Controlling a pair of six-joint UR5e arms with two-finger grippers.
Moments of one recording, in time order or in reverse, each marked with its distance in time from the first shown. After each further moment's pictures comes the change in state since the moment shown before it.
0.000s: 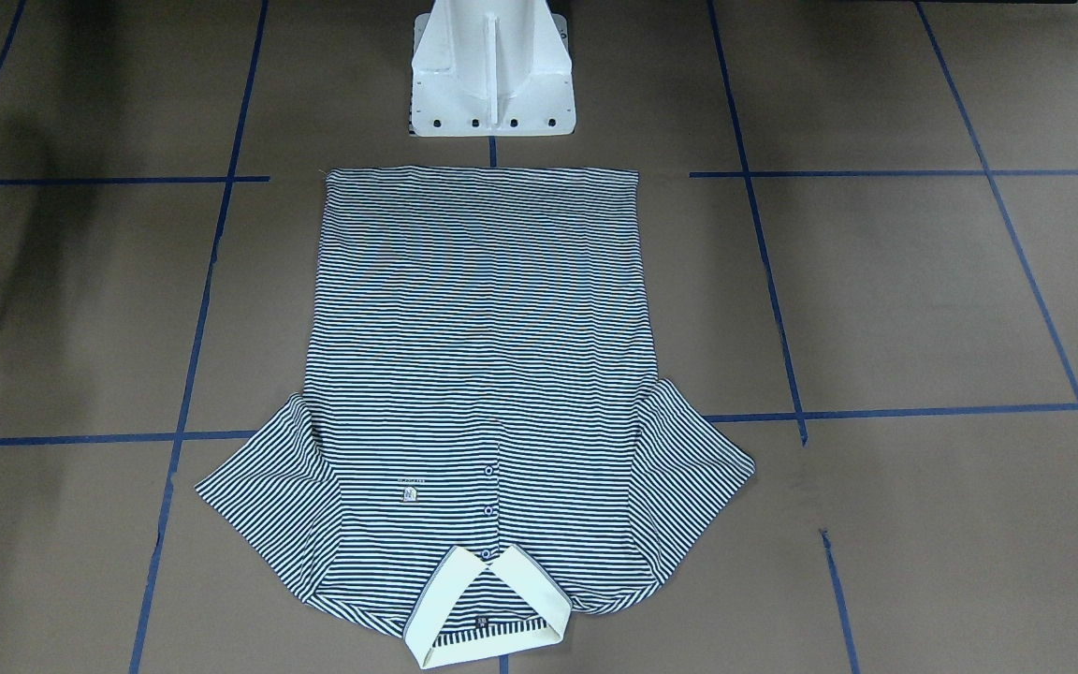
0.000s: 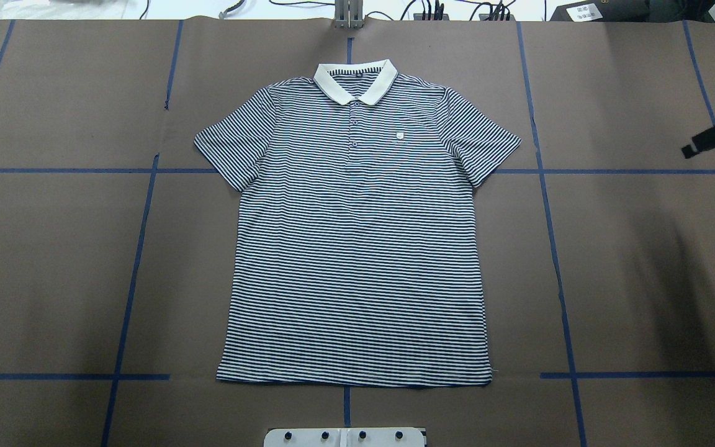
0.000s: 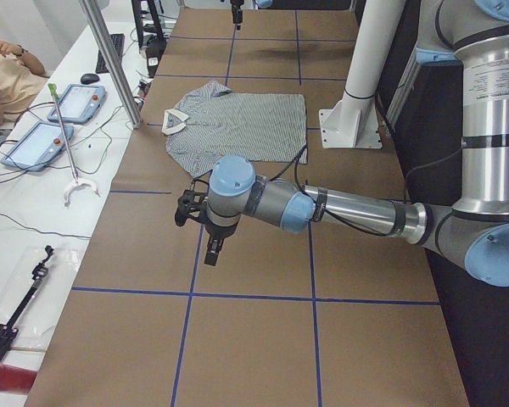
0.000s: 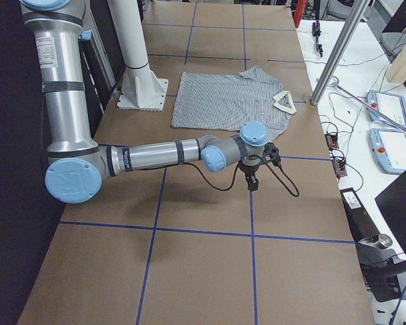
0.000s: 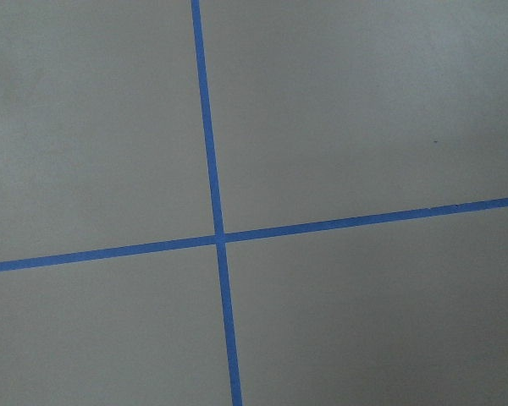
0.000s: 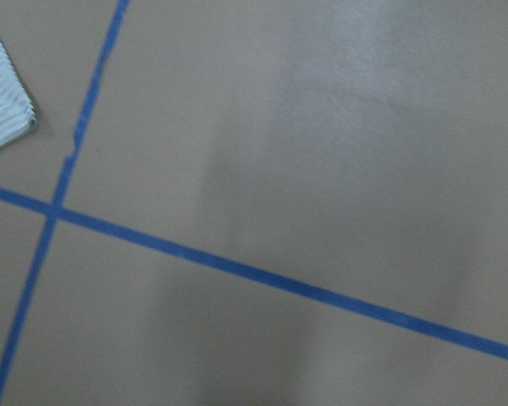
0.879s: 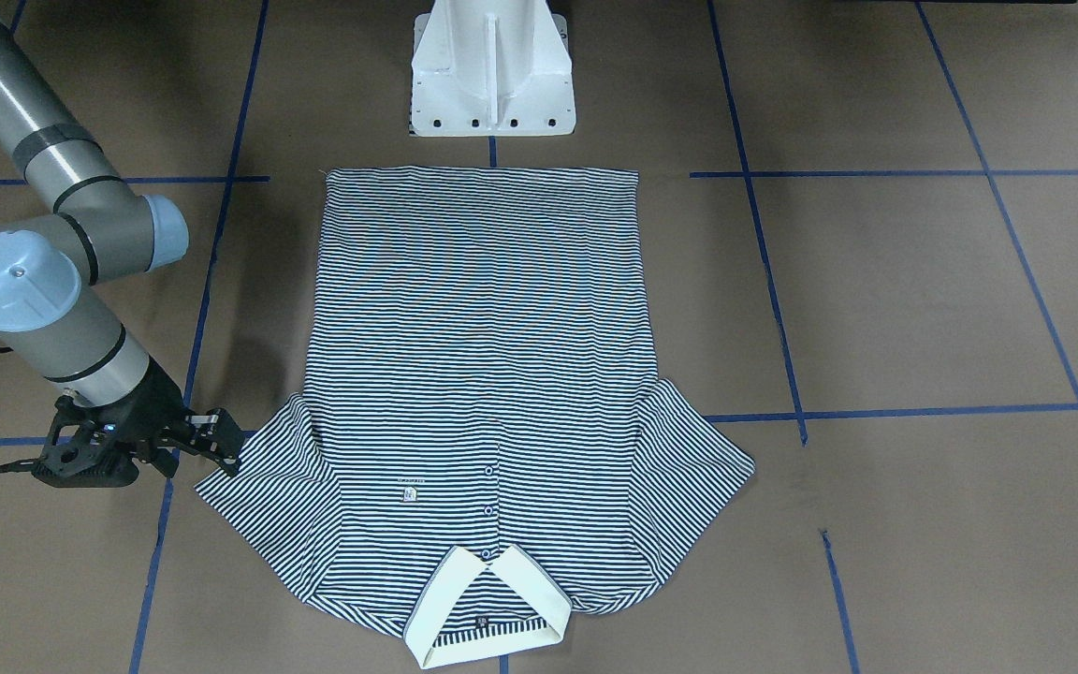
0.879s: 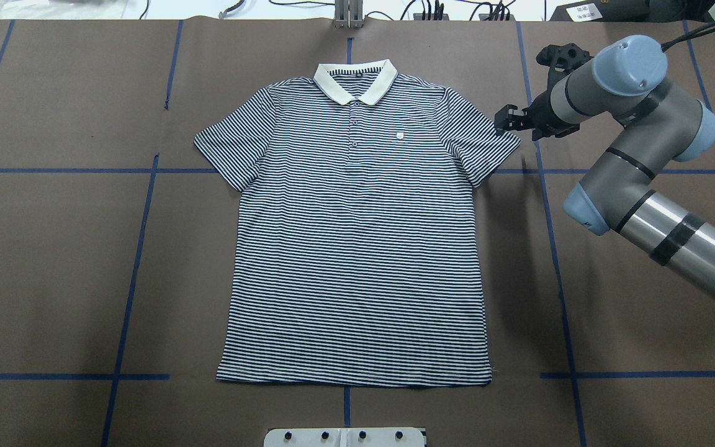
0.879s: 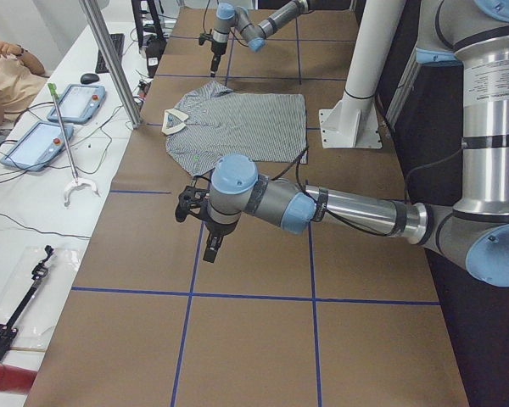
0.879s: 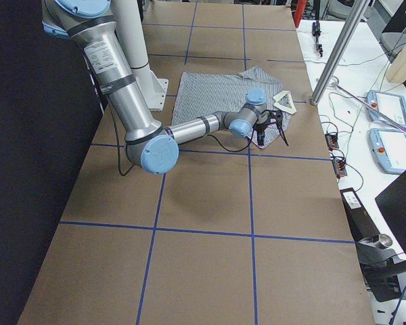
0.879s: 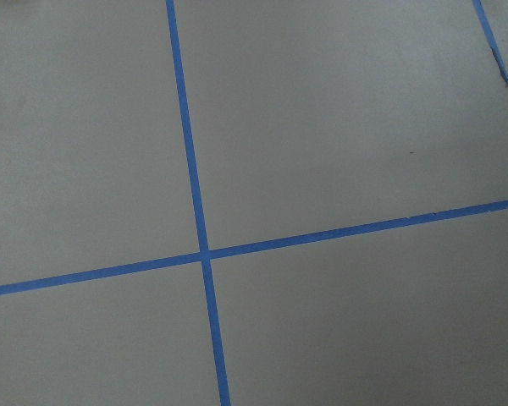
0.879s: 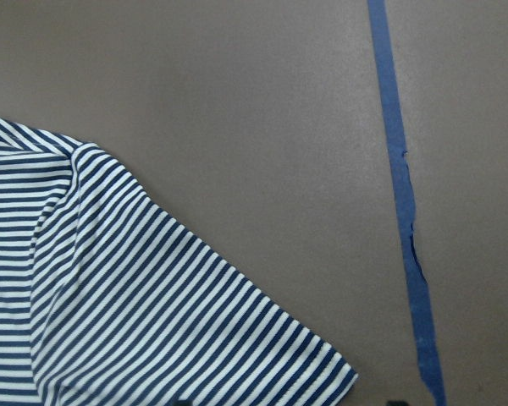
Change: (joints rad) left arm 0.000 0.007 -0.003 -0.026 -0.004 -0.004; right arm -0.349 0.337 -0.286 0.295 -0.354 0.753
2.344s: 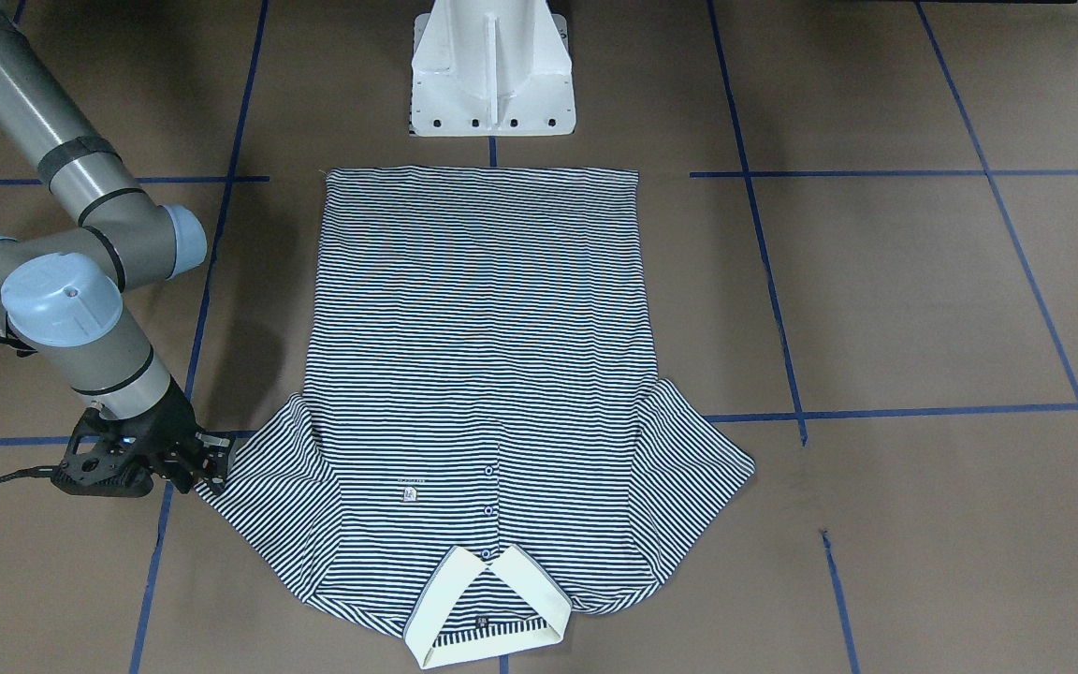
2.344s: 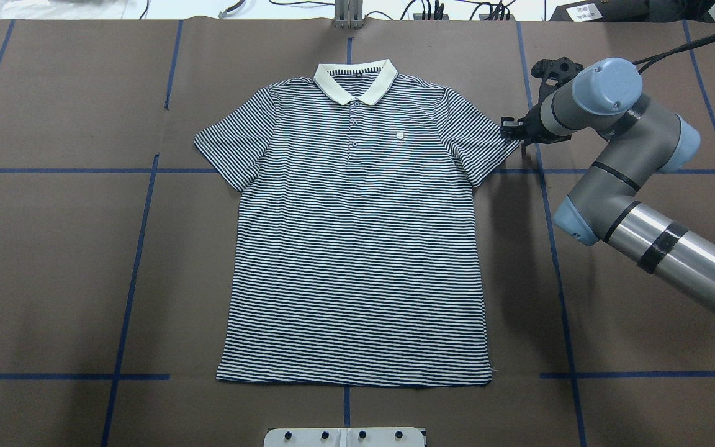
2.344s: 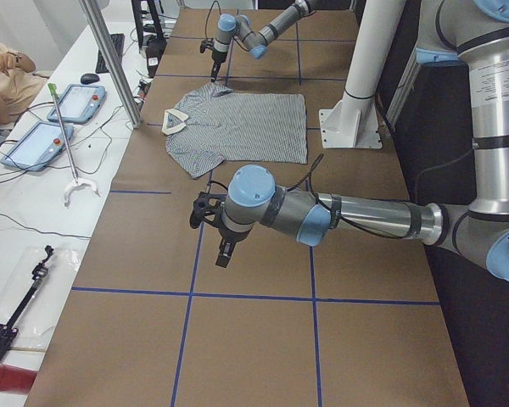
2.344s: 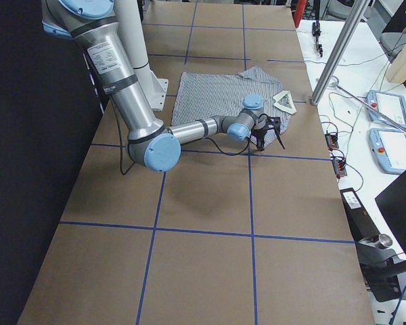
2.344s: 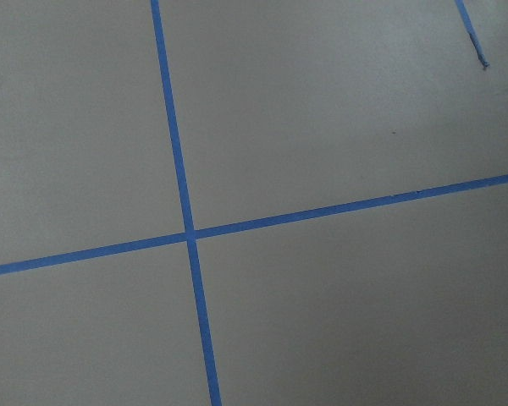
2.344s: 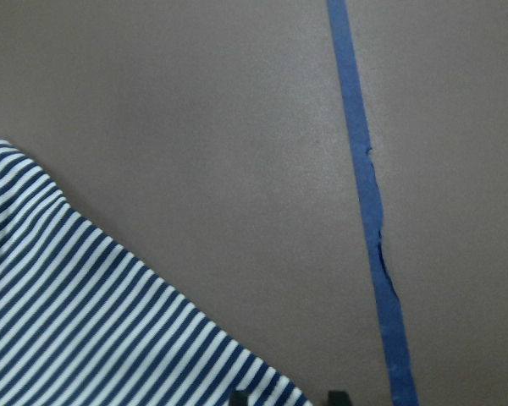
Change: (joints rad) left arm -0.006 0.092 -0.024 -0.094 -0.043 -0.001; right arm -0.030 0.011 -0.055 0.001 -0.094 0.007
